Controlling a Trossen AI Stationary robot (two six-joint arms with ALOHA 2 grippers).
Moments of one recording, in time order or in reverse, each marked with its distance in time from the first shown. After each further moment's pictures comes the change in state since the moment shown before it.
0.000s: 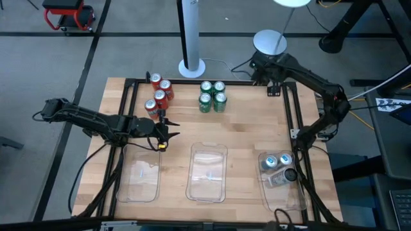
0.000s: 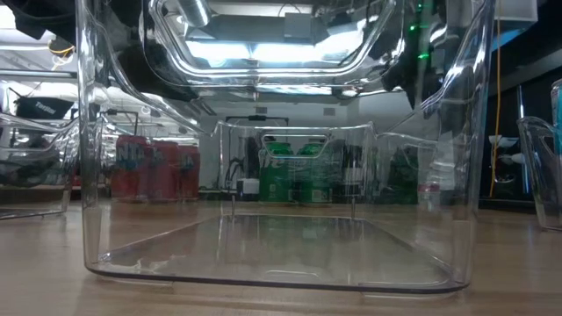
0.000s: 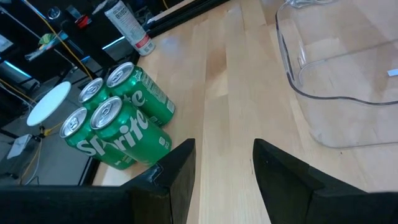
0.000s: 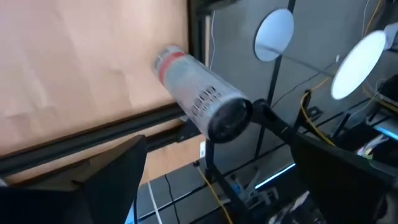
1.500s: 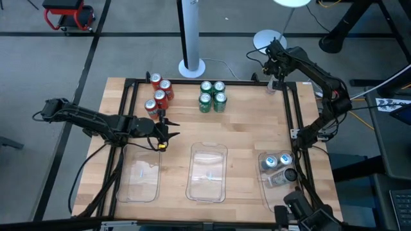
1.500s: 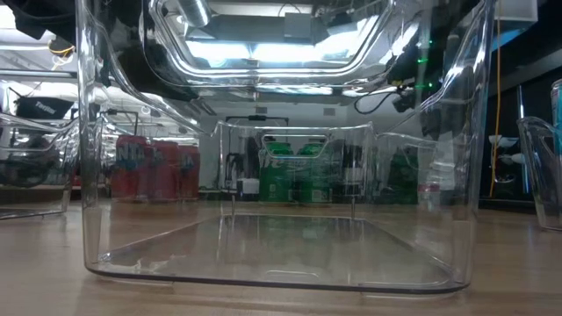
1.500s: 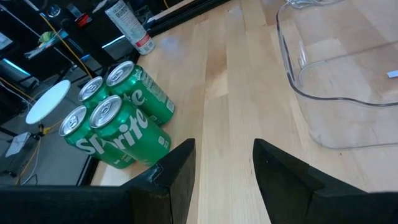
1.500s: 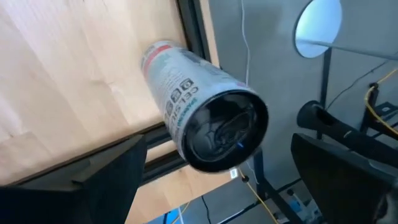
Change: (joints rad) left arm 0.000 0.000 0.000 -0.001 0.000 -0.011; right arm -0.316 0.030 -0.111 0.217 -0.228 -0.142
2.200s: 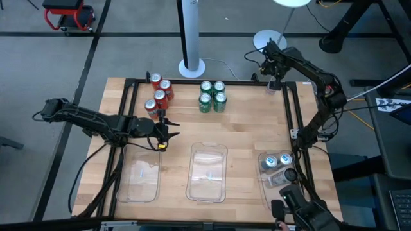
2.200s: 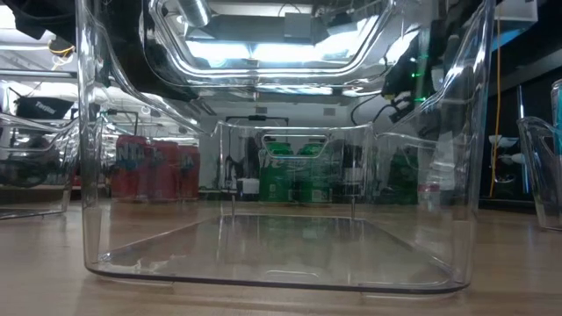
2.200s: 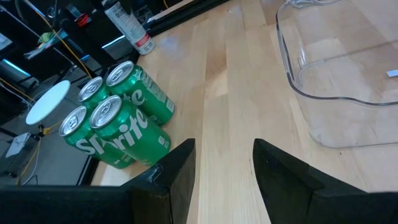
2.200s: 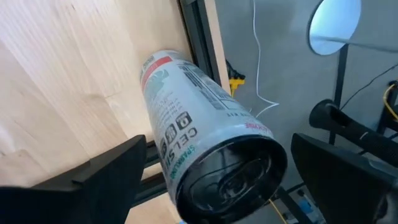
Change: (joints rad) left arm 0.000 0.000 0.000 -0.001 0.000 0.003; right arm -0.021 0.093 0.000 0.046 -0.012 0.011
